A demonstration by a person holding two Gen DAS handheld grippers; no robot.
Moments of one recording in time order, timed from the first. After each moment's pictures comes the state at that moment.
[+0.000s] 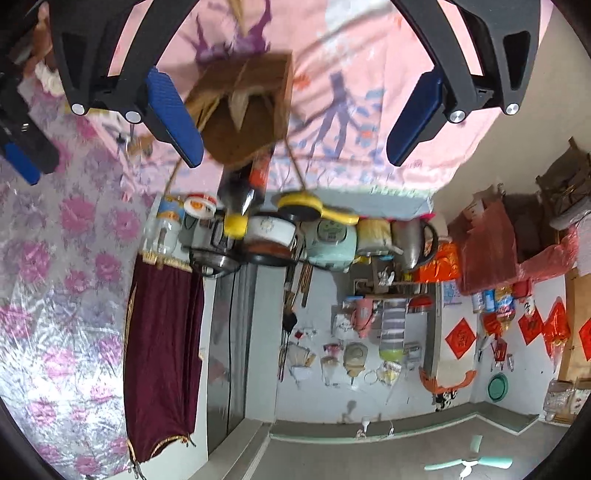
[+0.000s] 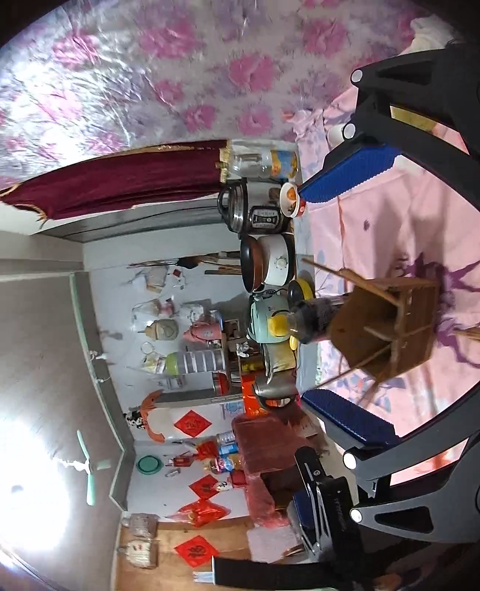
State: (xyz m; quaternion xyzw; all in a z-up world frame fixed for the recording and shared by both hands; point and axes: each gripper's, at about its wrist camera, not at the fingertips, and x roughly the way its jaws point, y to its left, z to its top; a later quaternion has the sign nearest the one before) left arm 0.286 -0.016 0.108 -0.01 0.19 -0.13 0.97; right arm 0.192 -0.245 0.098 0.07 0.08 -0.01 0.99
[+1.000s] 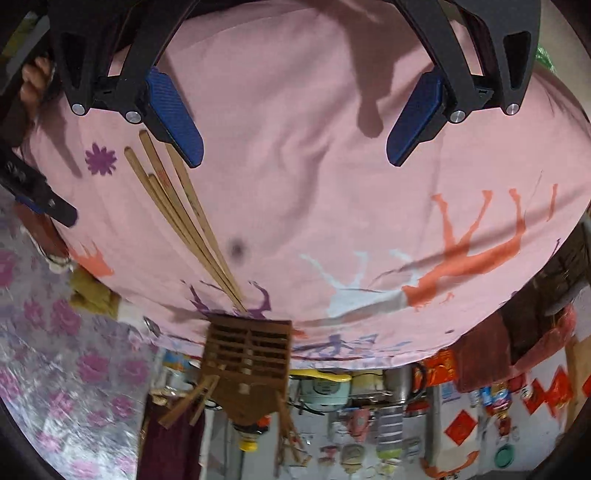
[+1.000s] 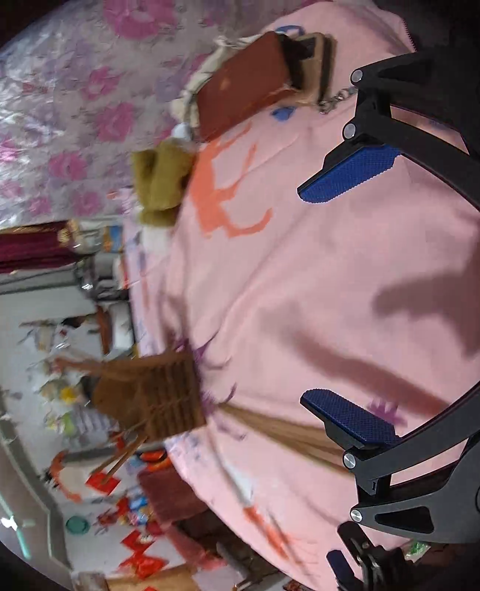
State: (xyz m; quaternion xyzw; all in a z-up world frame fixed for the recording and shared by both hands) left arm 0.098 0.012 -0.118 0.01 0.38 -0.13 0.92; right arm 0.069 -0.269 -0.109 0.13 0.32 -0.10 0.94
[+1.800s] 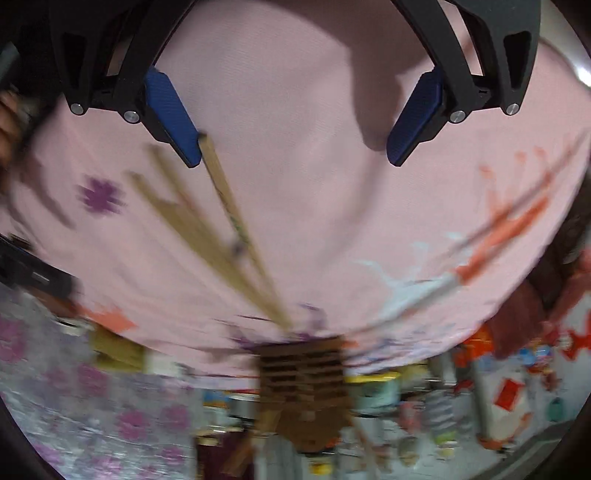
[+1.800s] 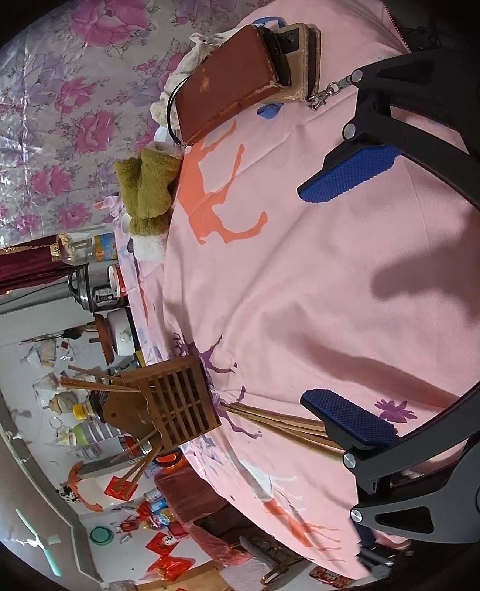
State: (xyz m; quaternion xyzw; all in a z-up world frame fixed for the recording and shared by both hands) left arm 0.117 -0.022 -0.135 0.11 0.38 -0.12 0.91; right arm 0.063 -0.276 -0.104 0.15 0.30 -0.10 0.94
